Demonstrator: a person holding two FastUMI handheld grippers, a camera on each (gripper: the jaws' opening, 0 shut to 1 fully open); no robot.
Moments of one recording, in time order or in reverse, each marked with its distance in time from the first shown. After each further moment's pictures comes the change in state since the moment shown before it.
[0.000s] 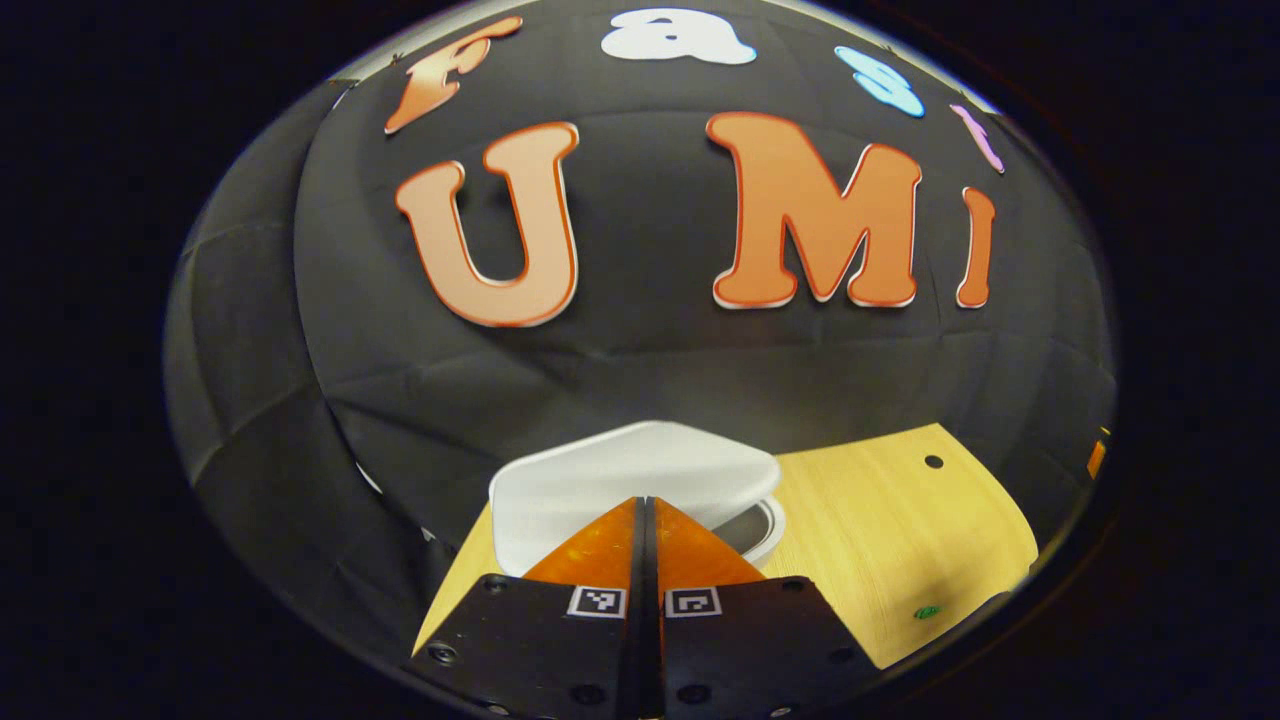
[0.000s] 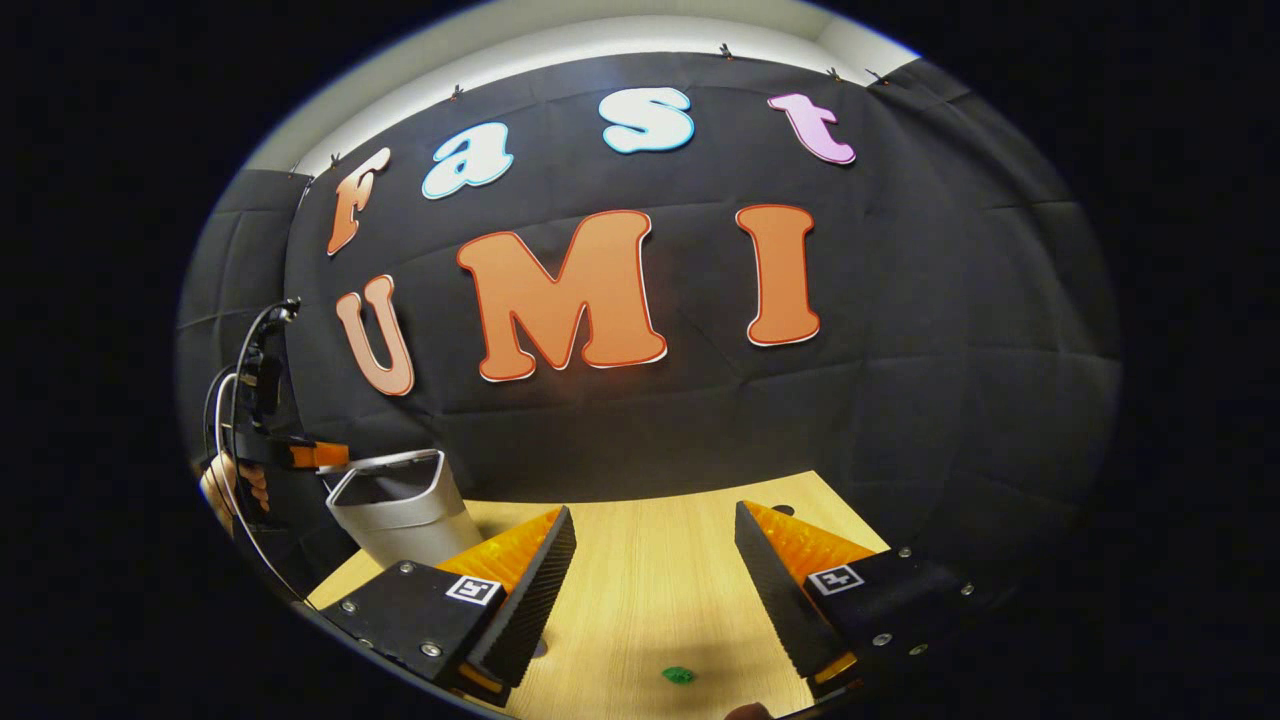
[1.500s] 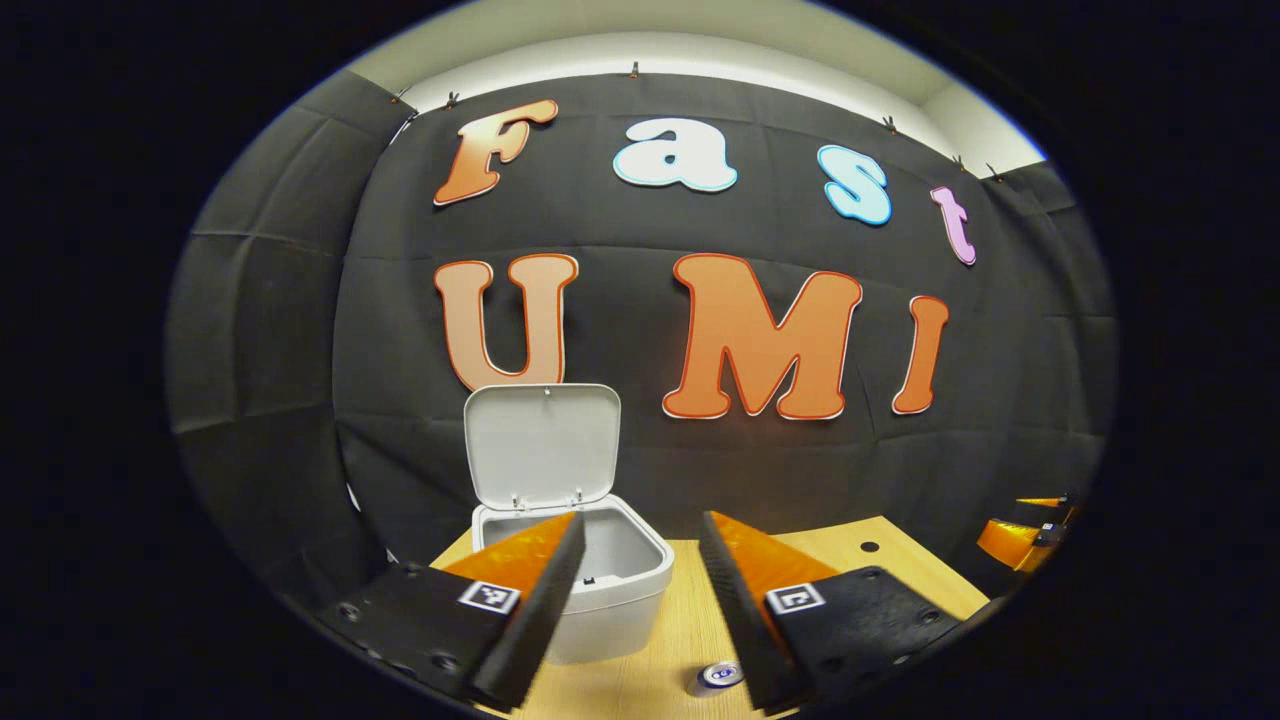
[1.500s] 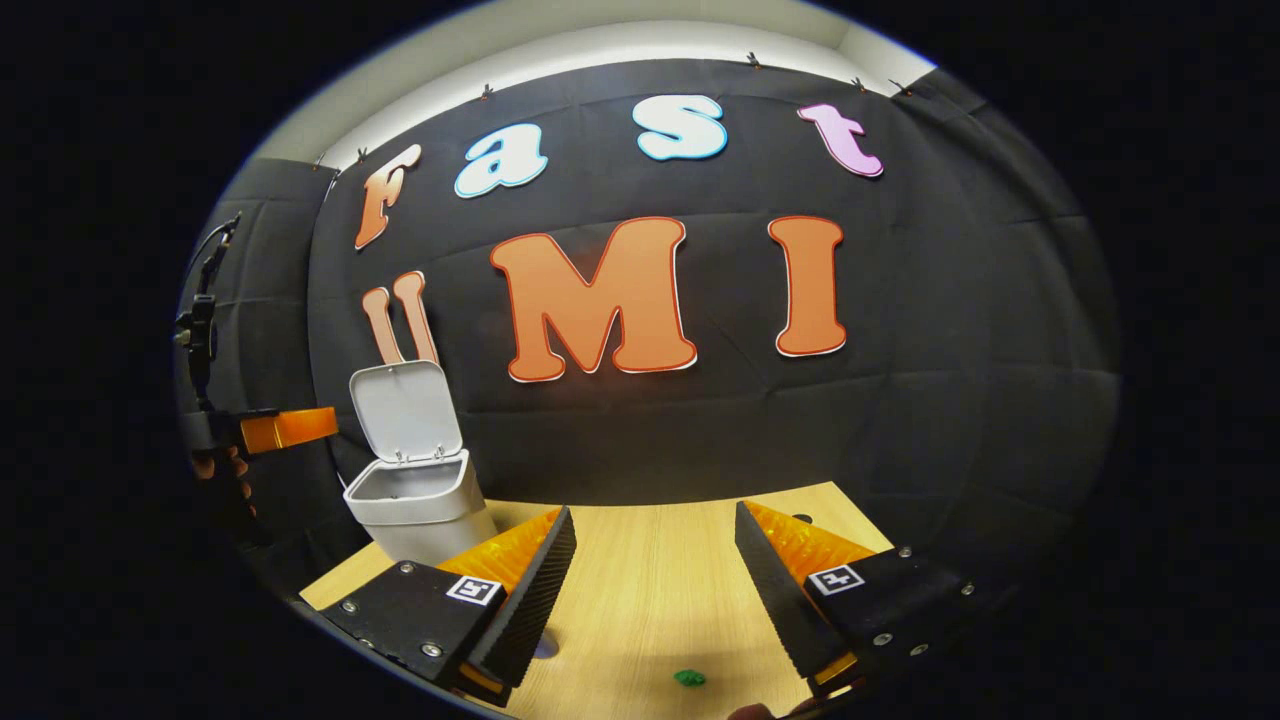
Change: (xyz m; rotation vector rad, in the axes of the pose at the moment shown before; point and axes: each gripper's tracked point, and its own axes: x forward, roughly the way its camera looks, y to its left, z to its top) left arm -0.113 -0.057 0.024 -0.138 -0.255 -0.018; right arm -0.005 0.019 -0.003 -0.055 -0.023 0.043
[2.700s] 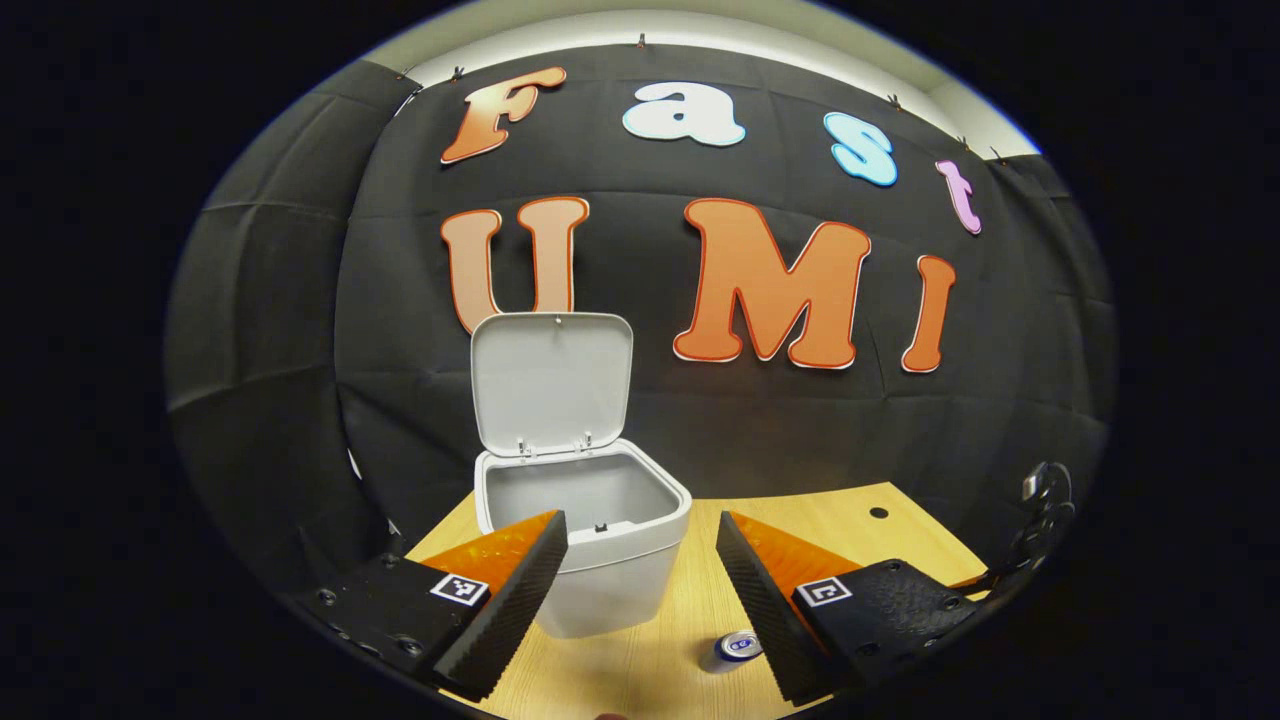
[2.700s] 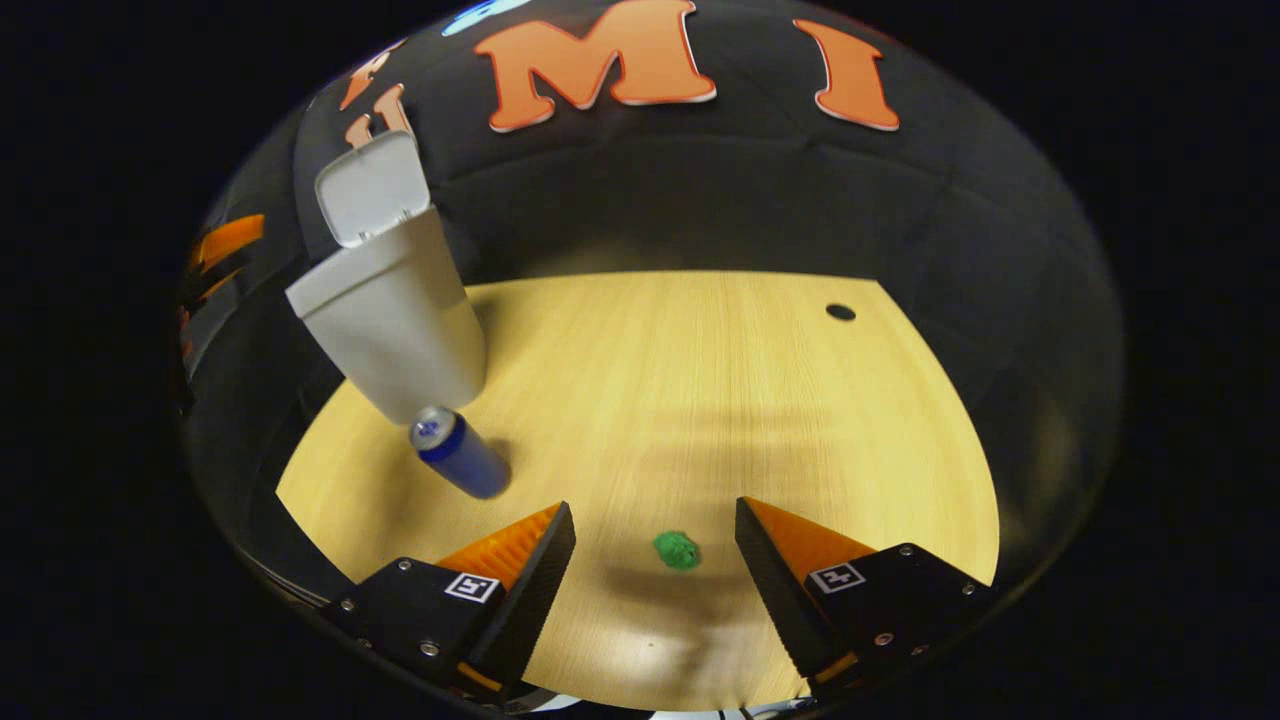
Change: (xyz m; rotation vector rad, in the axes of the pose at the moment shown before) left arm 0.005 0.018 -0.076 0.007 0.137 0.019; right arm 0.012 -0.029 -0.269 -0.062 0.714 0.078
